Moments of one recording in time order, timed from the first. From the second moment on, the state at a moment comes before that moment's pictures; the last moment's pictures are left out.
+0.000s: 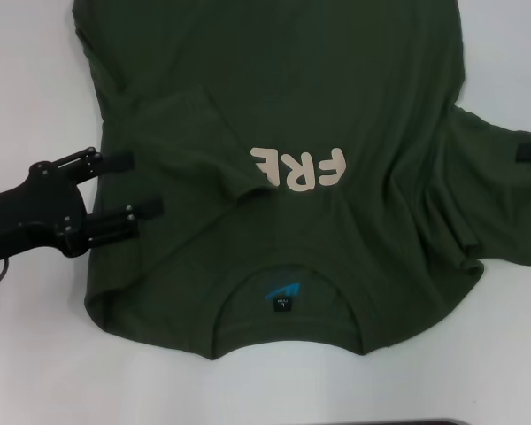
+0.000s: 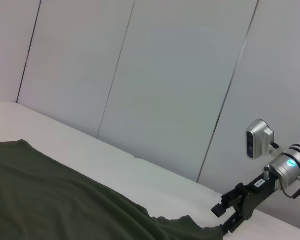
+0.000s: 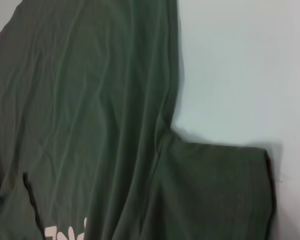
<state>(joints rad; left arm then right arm) -0.30 -2.16 -2.58 -0.81 -1.20 1.80 -1.33 0.48 1.82 -0.54 -0.53 -2.33 -1.43 2.49</state>
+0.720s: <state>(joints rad) -0.30 -2.16 -2.58 -0.80 -1.20 1.79 -1.33 0.51 1.84 -0.54 -0.51 -2.35 -1.41 2.48</state>
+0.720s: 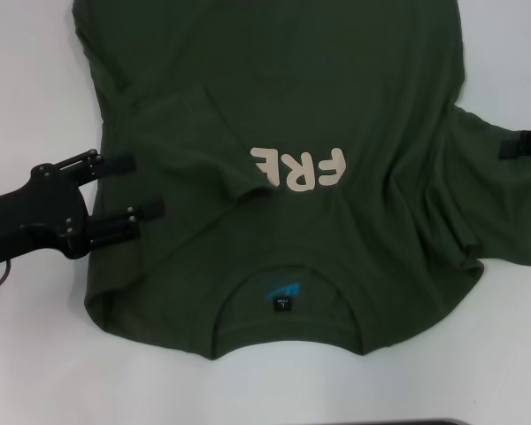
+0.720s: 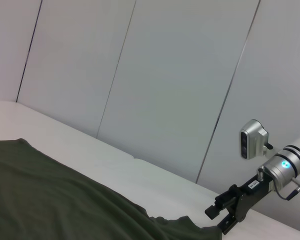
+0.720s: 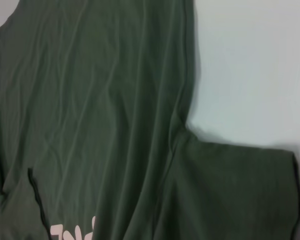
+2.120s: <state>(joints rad) -0.30 -2.16 -2.58 -0.80 -1.22 1.80 -1.34 0.53 1.84 -0.57 -0.53 -2.35 -1.47 2.44</state>
